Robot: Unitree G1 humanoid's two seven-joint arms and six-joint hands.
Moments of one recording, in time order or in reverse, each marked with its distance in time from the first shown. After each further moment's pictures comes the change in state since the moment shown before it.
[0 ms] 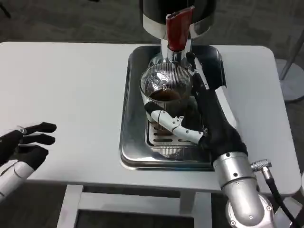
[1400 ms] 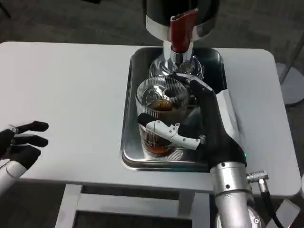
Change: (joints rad) left arm 0.008 0.000 0.031 0.000 -0.002 0.000 0.000; right arm 0.051 0.024 0.060 0.005 -0.167 -0.030 -0.191
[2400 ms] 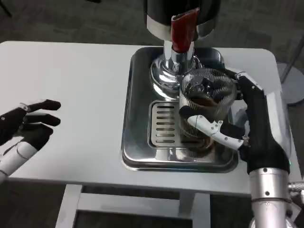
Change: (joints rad) left arm -0.122 0.020 -0.040 0.017 0.001 0.000 0.000; right arm 0.100 -0.068 -0.120 -0.122 0.014 -0.048 -0.043
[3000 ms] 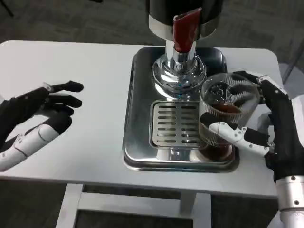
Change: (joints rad) left arm -0.137 0.065 -0.080 0.005 0.002 0.023 -0.025; right arm 0.102 -0.073 -0.082 -0.120 0.029 -0.002 0.094
